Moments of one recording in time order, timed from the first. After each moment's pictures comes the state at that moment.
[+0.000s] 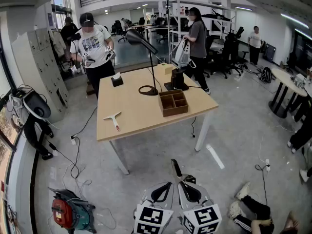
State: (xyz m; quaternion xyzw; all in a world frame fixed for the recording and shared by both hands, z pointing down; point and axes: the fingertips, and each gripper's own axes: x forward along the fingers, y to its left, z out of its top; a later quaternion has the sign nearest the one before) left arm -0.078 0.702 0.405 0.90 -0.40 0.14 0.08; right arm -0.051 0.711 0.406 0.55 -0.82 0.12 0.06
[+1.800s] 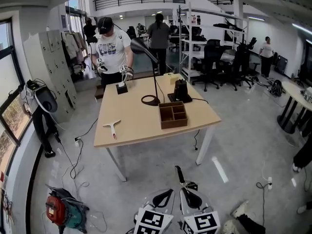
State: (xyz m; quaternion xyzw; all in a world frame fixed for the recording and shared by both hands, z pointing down) left arm 0.138 0.637 0.395 0.89 -0.43 0.15 0.09; right arm 0.170 0.641 0.389 0.54 -0.84 0.11 0.05
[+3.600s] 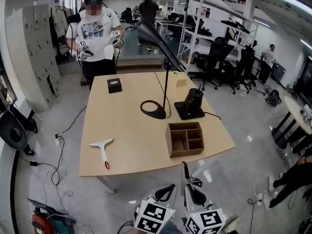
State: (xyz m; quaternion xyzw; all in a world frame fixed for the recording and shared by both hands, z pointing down) left arm -0.167 -0.260 0.437 0.91 -0.37 0.13 0.15; right arm -0.130 -0.251 0.421 0.56 -0.81 0.11 0.10
